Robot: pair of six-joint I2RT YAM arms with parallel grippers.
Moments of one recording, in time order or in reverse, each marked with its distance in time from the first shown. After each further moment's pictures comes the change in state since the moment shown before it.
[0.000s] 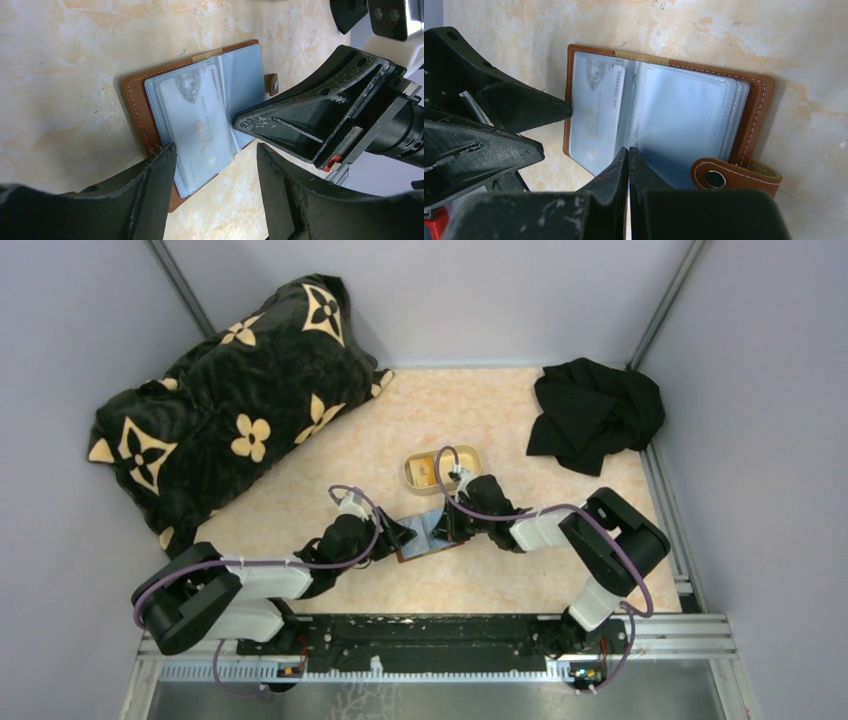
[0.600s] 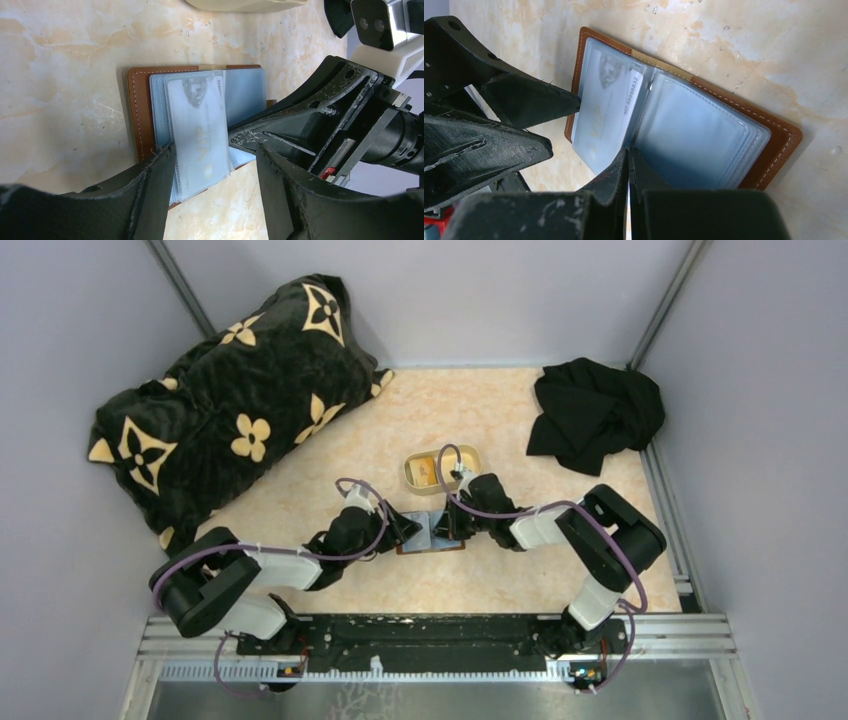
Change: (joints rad) left arm 0.017 0.117 0.055 0.085 0.040 0.019; right arm -0.015 0.027 -0.003 0.036 -0.029 0.016
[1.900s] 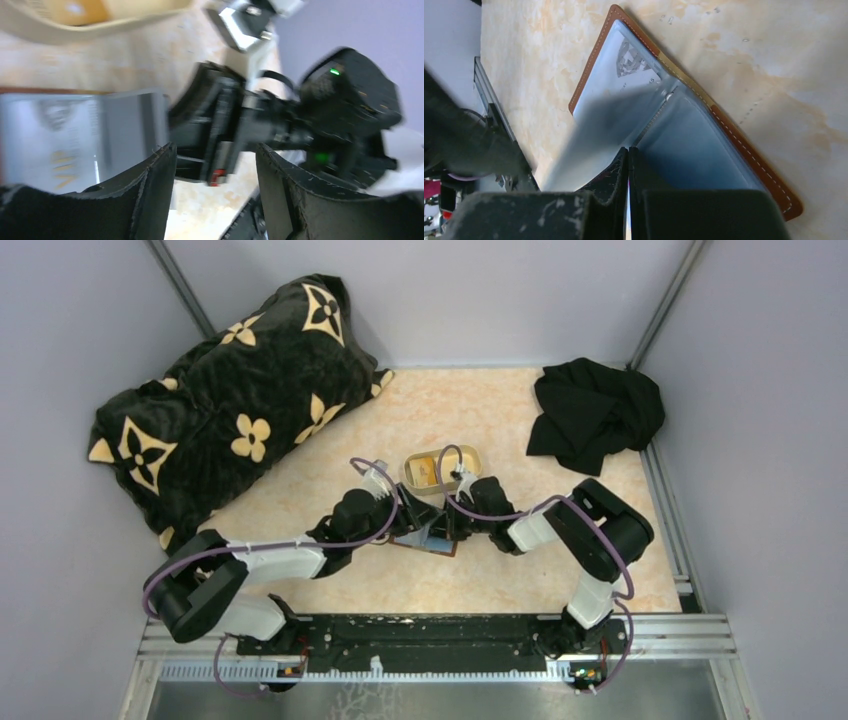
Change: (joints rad) left arm 0.009 -0.038 0.142 -0.058 0.100 0.056; right arm -0.013 0.069 -0.033 0.169 -0.043 0.056
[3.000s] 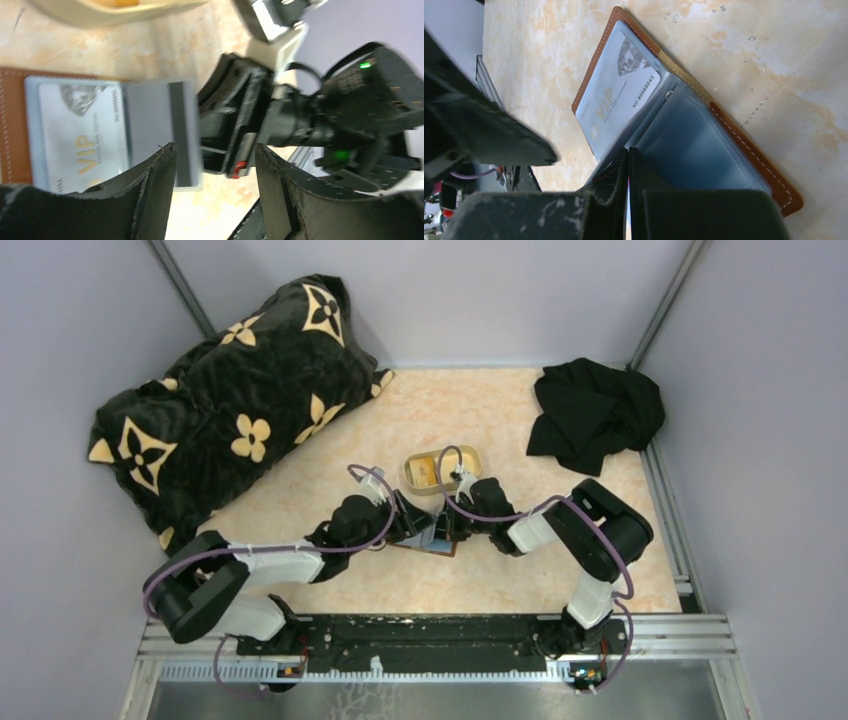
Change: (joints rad) left arm -0.020 -0.038 -0.030 0.028 0.020 -0.006; right arm 0.010 0.010 -0.006 0.035 -0.010 0.005
